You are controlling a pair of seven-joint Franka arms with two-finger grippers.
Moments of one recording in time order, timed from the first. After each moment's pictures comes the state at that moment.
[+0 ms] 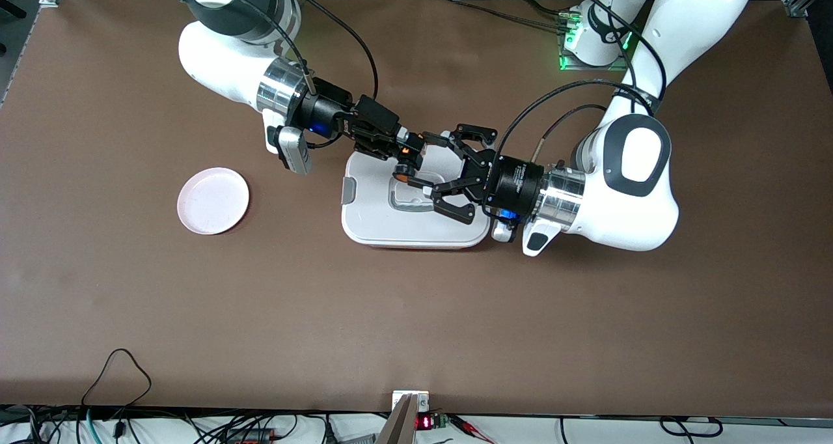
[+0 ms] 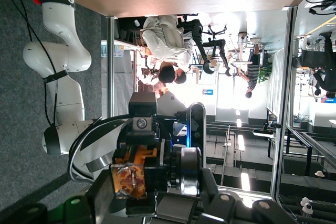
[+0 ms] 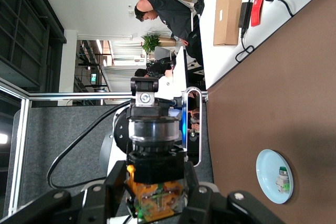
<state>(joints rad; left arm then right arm) -0.13 0.65 -0.32 -1.23 -1.44 1.74 -1.31 0.27 0.20 0.42 -1.75 1.82 2.65 -0.48</state>
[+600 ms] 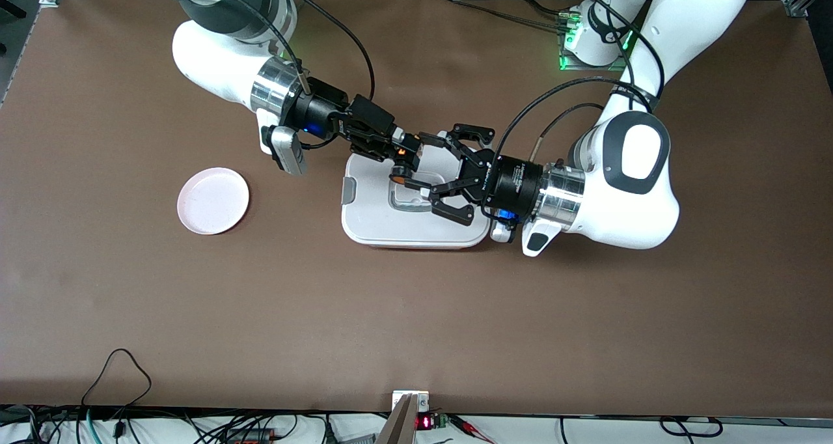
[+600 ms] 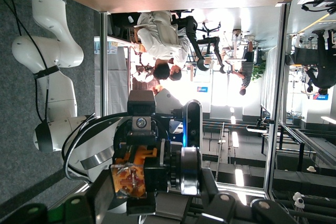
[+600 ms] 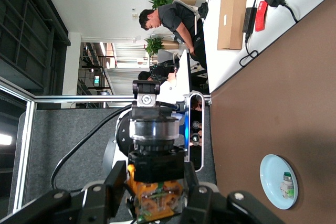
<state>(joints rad) -0.14 0.65 -0.32 -1.21 -1.46 1.77 -1.32 0.25 0.20 0.42 -1.74 1.82 2.64 -0.48</state>
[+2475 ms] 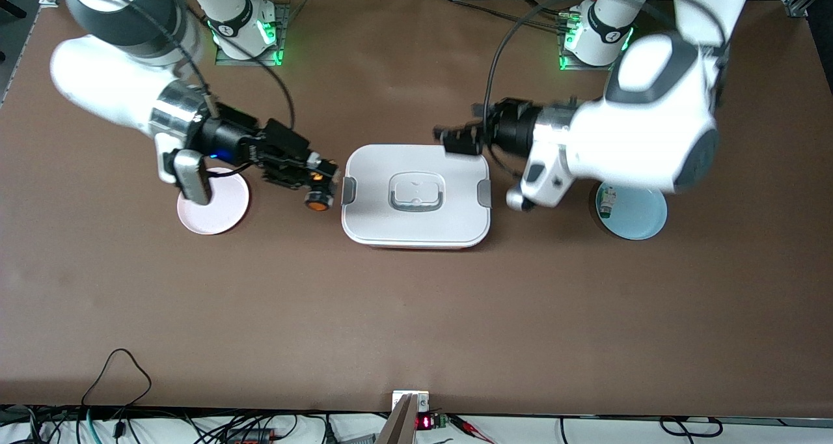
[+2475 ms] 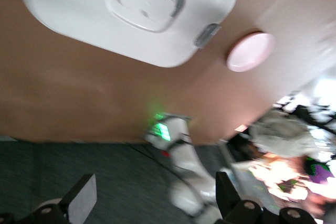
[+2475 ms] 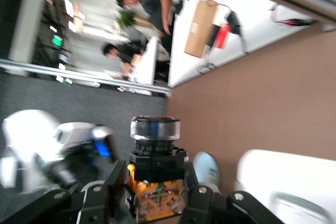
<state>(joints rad) -0.18 0.47 -0.31 -1.17 -0.66 1.45 -0.92 -0.05 0.14 0.41 -1.80 1.30 2.31 -0.35</state>
